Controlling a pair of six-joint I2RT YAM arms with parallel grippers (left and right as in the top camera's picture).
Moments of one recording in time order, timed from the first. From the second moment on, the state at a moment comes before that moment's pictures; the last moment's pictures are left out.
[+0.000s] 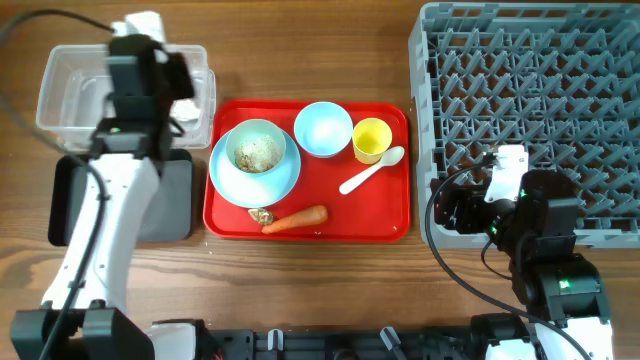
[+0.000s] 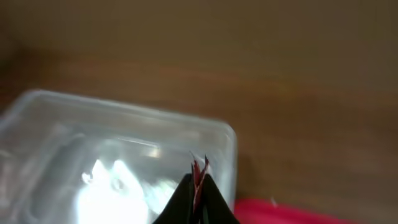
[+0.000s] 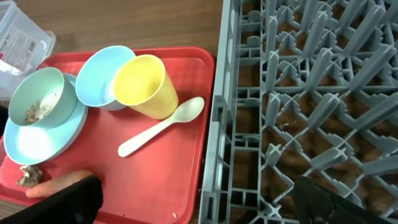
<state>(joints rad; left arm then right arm) 0.01 1.47 1.18 -0.22 -0.16 -0.11 0.07 0.74 0.70 -0.68 -0.21 0.15</state>
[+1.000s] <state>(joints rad) -0.13 1.52 1.20 -0.42 0.20 -0.13 0.07 0.78 0.70 -0.68 -0.21 0.15</state>
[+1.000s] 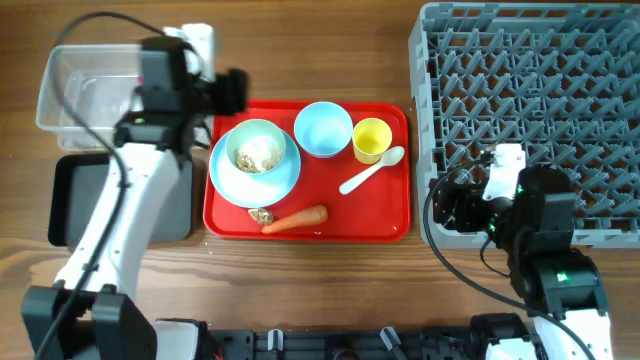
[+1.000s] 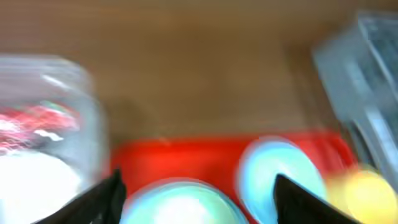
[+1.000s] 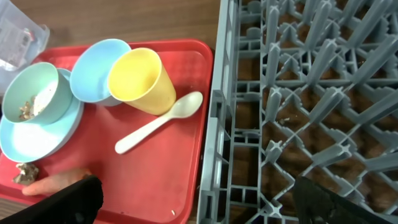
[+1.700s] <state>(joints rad) -0.39 1.81 1.20 -0.60 -0.02 -0.28 0.07 0.80 0.70 -0.70 -0.21 0.15</state>
